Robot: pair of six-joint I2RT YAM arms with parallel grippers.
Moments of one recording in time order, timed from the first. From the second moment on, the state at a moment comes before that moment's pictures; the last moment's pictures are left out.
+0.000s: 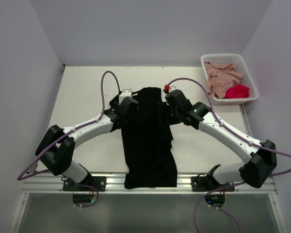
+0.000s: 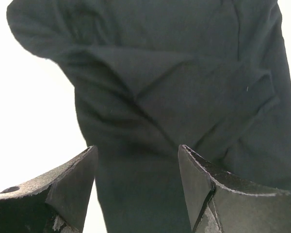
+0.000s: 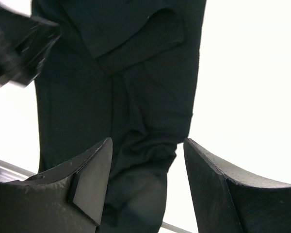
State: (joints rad) left arm -0.69 1.51 0.97 -0.33 -0.43 -0.60; right arm 0.73 1.38 1.21 -0.73 0.17 0.45
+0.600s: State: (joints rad) left arm -0.52 1.76 1.11 -0.18 -0.47 -0.63; right arm 0.73 1.24 1.11 -0.78 0.20 0.46
